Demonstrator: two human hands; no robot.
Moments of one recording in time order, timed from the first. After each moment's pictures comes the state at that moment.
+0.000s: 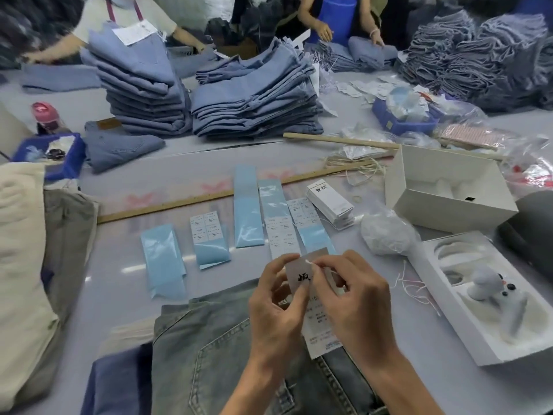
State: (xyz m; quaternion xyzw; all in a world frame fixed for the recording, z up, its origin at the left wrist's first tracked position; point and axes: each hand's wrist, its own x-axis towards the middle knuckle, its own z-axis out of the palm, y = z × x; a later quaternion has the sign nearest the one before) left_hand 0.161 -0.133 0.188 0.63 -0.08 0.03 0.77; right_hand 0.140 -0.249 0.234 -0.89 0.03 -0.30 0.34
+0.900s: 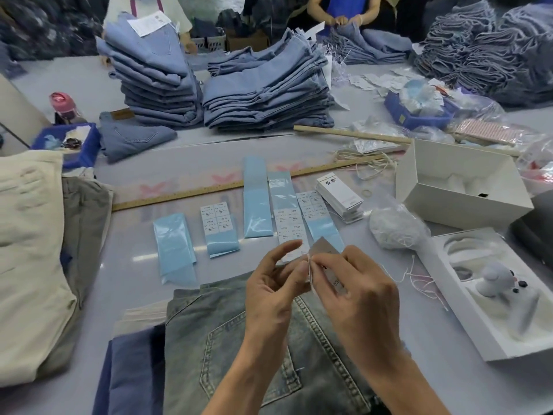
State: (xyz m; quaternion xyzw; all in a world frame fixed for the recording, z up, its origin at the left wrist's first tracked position) left_hand 0.159 -0.117 0.204 0.50 0.01 -0.08 0.86; right_hand 0.126 -0.235 0.243 -0.91 -0.02 -0.32 0.24
